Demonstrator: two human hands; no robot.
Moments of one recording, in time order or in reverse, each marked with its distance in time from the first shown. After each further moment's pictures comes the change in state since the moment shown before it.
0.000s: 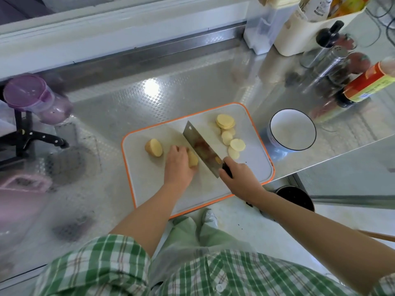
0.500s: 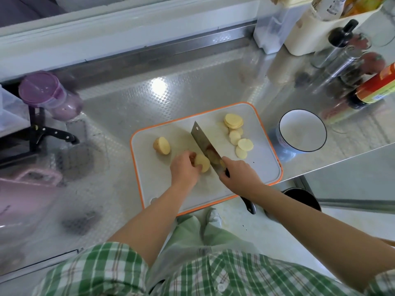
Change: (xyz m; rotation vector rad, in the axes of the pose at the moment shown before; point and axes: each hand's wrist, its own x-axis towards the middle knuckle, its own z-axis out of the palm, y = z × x) left_hand -0.006 -0.002 -0.002 -0.230 -0.093 -0.229; right_hand 0.013 -0.015 0.006 -0.254 -0.113 -0.025
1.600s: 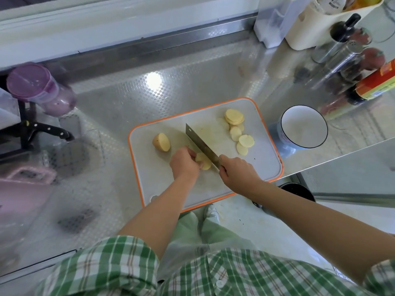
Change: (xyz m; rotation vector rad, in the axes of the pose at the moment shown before) left_hand 0.010 0.000 0.006 -0.095 -0.002 -0.182; right_hand 0.007 -0.005 0.008 -0.161 -0.003 -0.059
